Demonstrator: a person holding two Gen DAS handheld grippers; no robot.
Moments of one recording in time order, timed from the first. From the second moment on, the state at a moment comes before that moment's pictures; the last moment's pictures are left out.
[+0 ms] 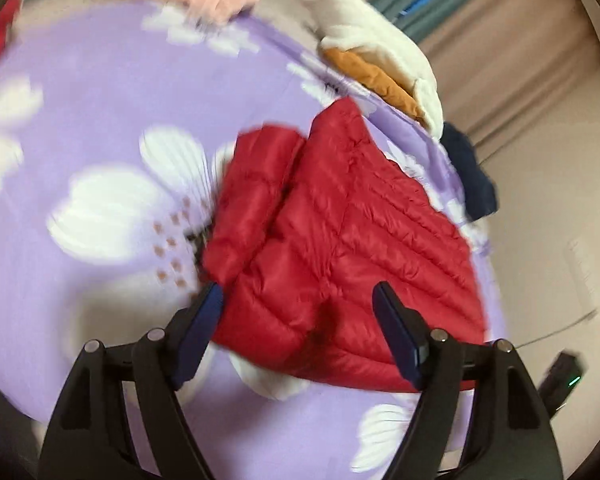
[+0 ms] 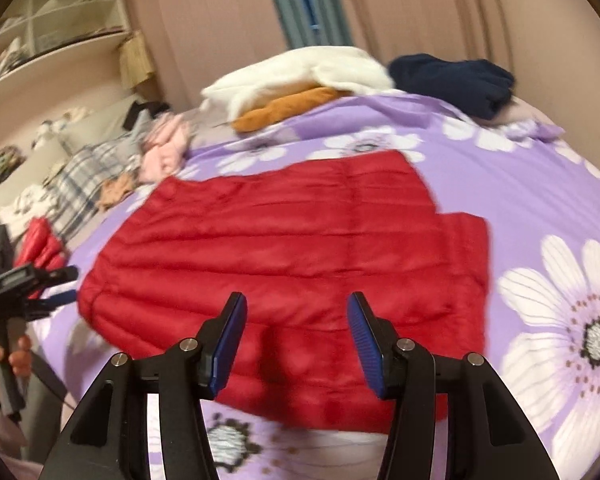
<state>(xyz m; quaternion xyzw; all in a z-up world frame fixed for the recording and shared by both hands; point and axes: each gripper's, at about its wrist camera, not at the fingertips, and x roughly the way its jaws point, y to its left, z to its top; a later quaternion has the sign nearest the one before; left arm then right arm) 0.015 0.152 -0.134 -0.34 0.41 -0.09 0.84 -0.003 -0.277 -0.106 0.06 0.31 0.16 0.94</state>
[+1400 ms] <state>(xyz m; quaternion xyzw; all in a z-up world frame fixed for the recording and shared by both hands) 0.022 0.048 -0.037 -0.16 0.31 -0.19 0.92 0.078 -0.185 -0.149 0.05 0.37 0.21 0.91</state>
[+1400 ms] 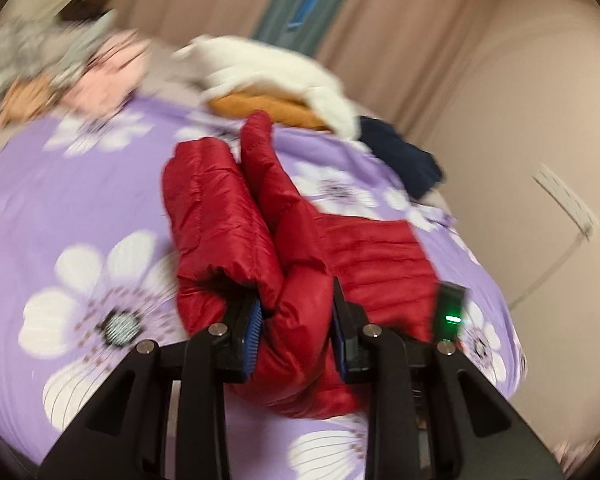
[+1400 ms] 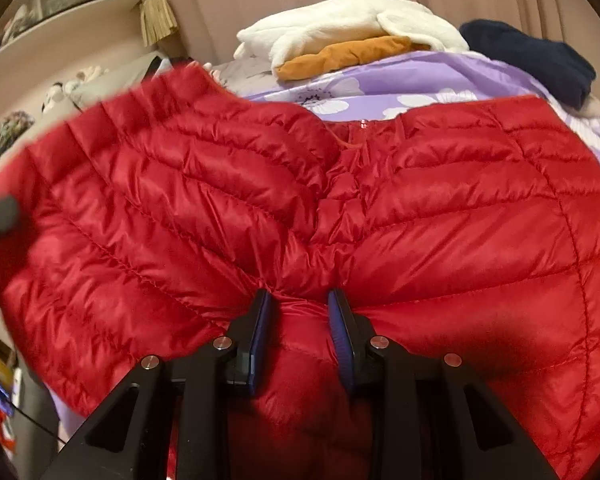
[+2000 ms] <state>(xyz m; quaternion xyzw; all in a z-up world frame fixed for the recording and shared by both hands) 0.043 -0.047 -0.028 -0.08 0.34 -0.31 0.88 0.076 -0.259 -0.140 0.24 0.37 0.27 0.85</state>
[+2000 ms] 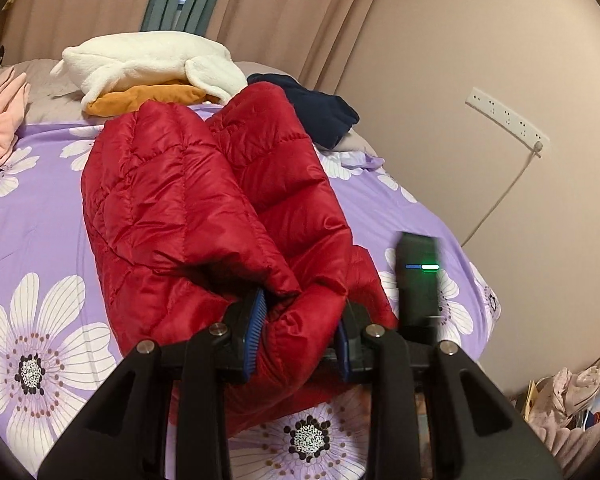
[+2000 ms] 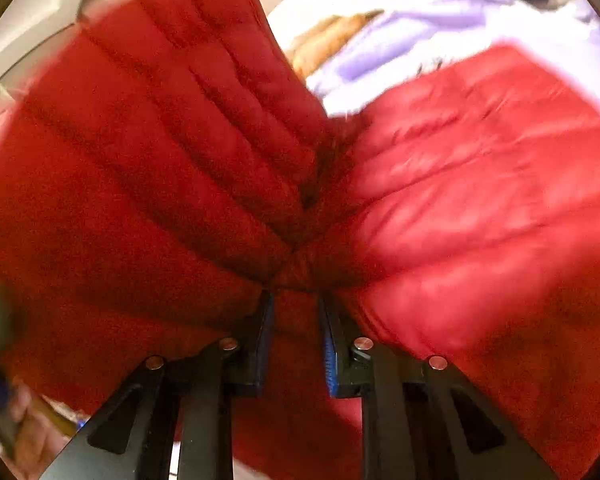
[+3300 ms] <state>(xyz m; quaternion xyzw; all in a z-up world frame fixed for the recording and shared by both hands) 0.046 -0.142 -0.087 0.06 0.41 -0.37 0.83 0.040 -0.361 -0.140 0.42 0.32 0.34 0.78</state>
